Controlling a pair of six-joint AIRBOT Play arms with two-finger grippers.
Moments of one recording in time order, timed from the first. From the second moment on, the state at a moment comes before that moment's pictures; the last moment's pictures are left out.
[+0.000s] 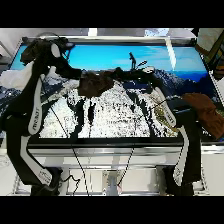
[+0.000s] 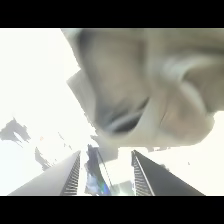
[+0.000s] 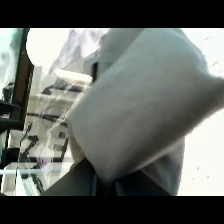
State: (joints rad) left arm -0.16 -1.84 2.07 1.47 -1.40 -1.44; right arm 0.18 -2.15 1.97 -0.33 1.01 1.16
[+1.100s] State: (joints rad) left arm -0.16 -1.69 2.07 1.41 -1.25 -1.44; right arm -0.61 -1.74 2.01 -0.99 1.57 1.43
